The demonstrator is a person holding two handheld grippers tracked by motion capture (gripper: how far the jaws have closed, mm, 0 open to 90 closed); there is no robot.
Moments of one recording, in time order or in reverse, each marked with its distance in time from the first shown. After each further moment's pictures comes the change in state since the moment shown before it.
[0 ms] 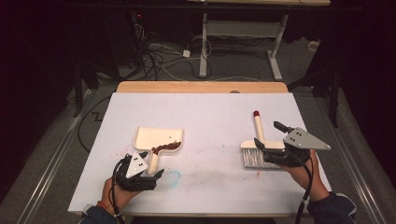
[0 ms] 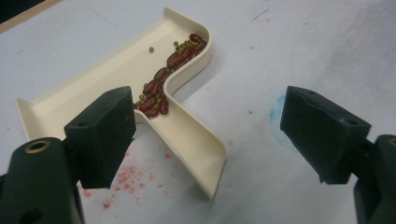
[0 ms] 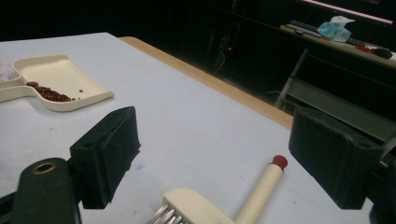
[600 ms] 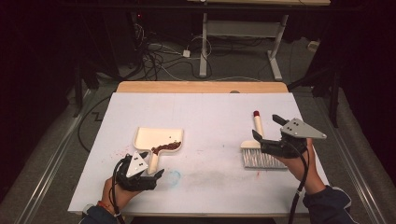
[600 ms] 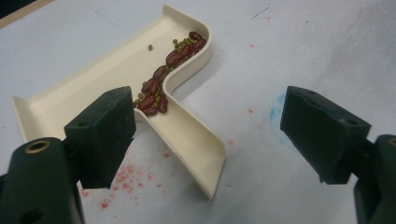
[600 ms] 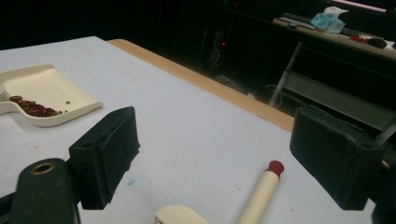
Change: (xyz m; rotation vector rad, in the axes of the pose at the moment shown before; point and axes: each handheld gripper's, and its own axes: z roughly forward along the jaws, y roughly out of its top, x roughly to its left) left arm 0.001 0.000 0.001 0.004 -0.003 -0.007; right arm -0.006 0.015 0.015 0.021 -0.023 0.043
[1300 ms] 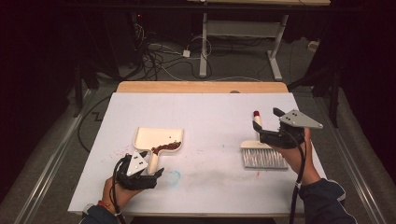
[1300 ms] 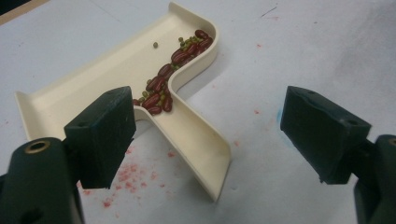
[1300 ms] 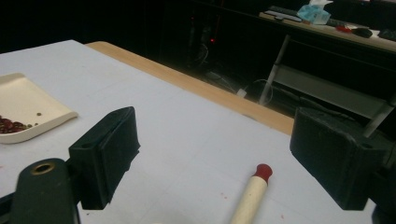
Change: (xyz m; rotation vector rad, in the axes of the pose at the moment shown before) left arm 0.001 0.000 0.003 0.010 0.004 -0.014; right arm -0.015 0.004 0.021 0.013 -0.045 0.048
